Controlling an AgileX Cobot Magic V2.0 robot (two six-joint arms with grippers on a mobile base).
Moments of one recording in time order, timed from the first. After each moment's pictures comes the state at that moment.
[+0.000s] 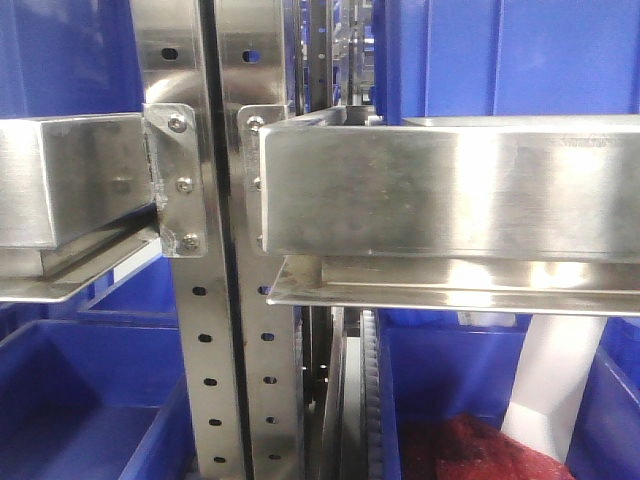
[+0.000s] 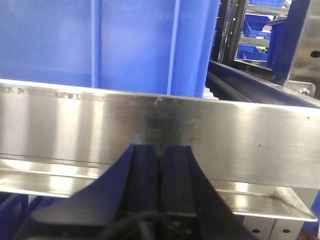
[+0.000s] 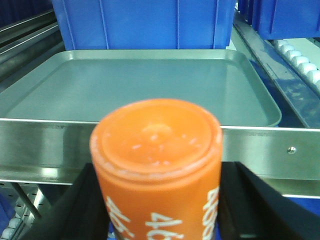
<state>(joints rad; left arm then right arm) -0.07 -0.01 0.03 0.00 0.05 -0.08 0.03 0.02 -0.55 -0.04 0.90 0.13</state>
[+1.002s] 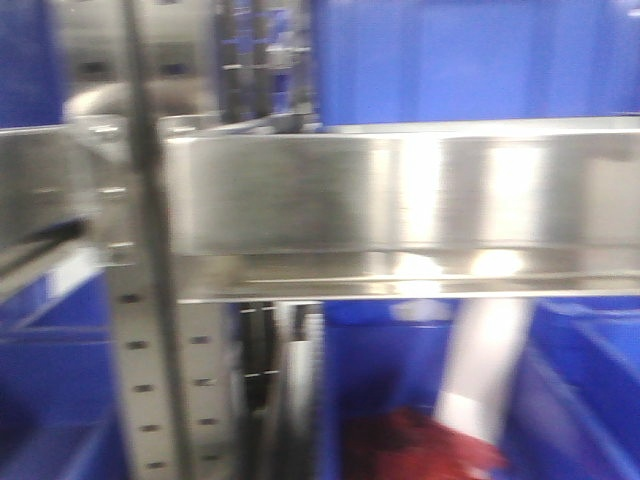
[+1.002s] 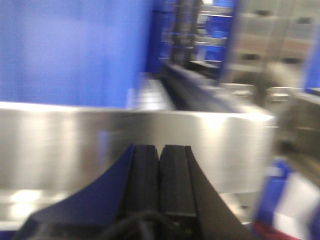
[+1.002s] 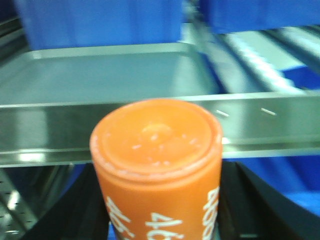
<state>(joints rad) -0.07 -0.01 0.03 0.00 0.05 -0.08 0.03 0.02 -0.55 -0.04 0.90 0.13</state>
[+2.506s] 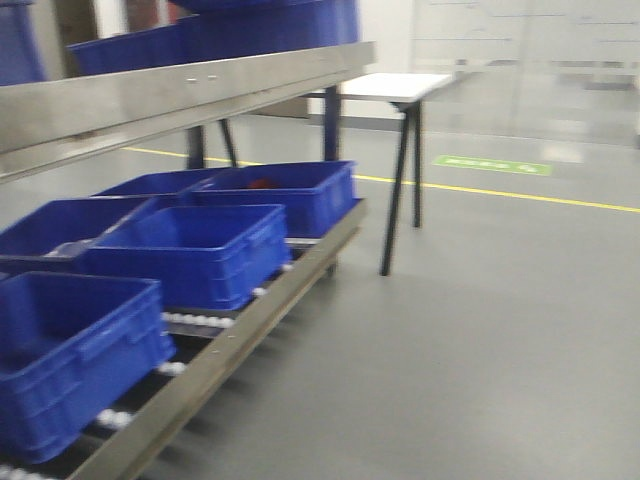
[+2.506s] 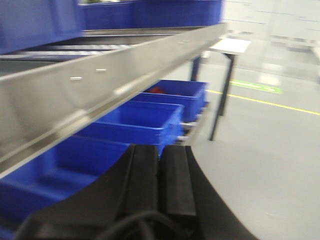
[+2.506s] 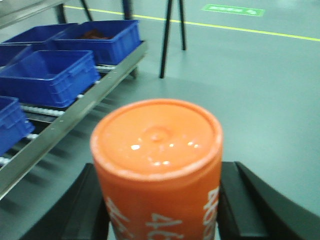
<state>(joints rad) -0.07 -0.01 0.03 0.00 0.05 -0.08 0.03 0.02 -0.55 -0.04 0.90 0.13</state>
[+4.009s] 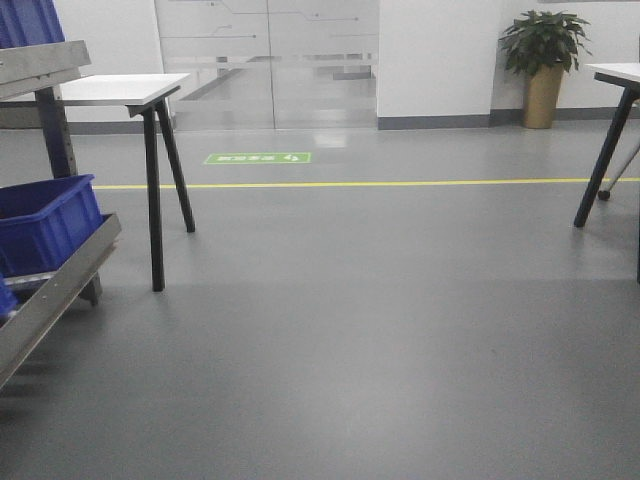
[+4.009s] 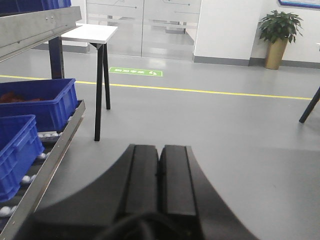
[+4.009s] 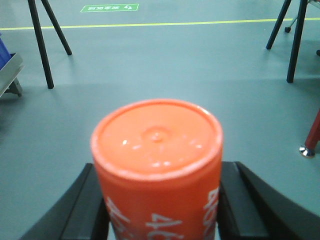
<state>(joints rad) -0.07 -0.01 0.03 0.00 0.05 -0.08 0.03 0.02 -0.55 -0.04 0.90 0.13</state>
